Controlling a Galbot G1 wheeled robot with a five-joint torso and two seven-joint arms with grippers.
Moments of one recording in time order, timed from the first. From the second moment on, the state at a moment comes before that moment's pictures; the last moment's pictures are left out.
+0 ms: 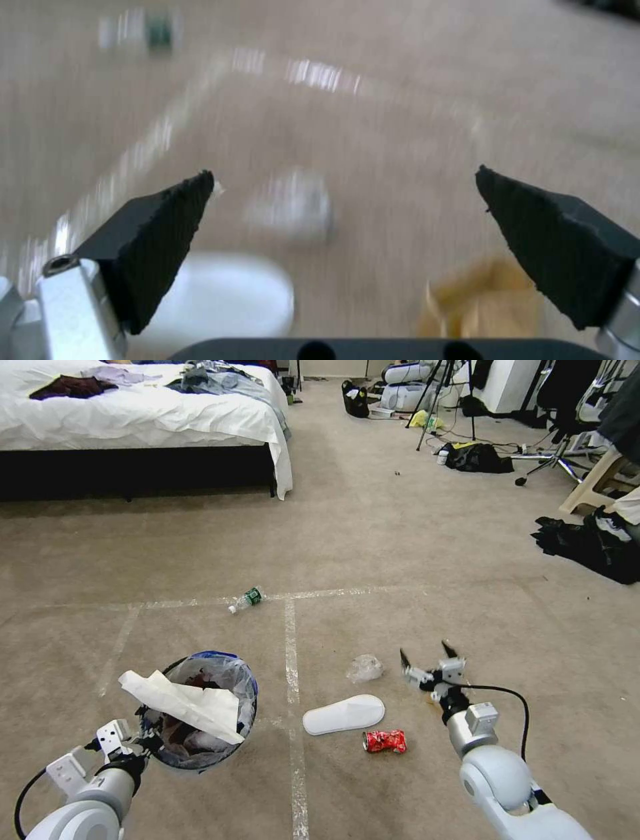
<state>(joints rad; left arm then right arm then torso) 1.62 -1.43 -0.88 -2.19 -0.83 0.65 -0.31 -1.37 0.91 0.27 1.92 0.37 -0.23 0.16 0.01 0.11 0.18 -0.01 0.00</state>
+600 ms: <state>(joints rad) 1.59 -1.43 -0.88 -2.16 -0.84 0.64 -0.31 -1.19 0.73 0.15 1.79 0.11 -0.75 -0.42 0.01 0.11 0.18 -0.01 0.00</state>
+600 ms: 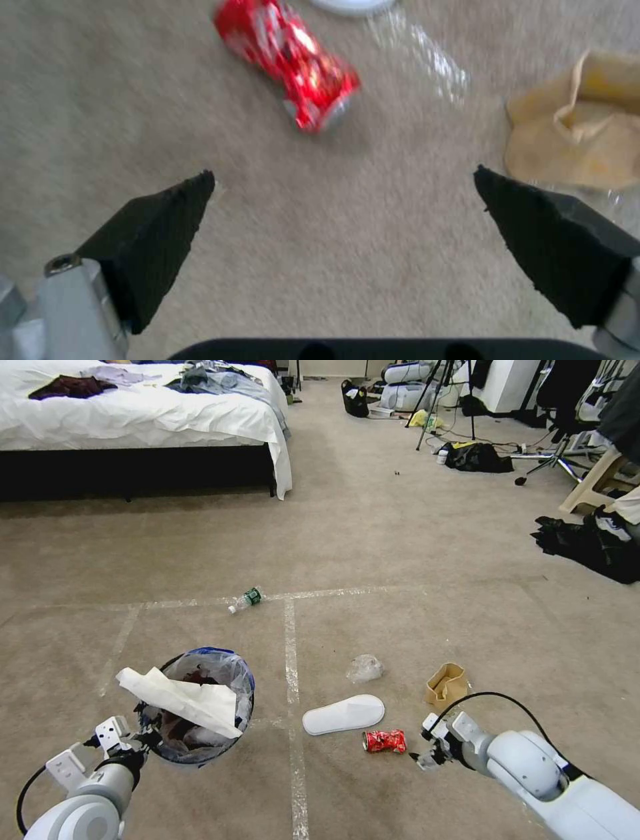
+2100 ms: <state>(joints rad) 1.64 -1.48 -0.90 -2.21 -0.81 0.62 -0.31 -0.79 0.92 -0.26 1.25 0.00 -0.33 -0.43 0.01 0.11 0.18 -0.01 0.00</state>
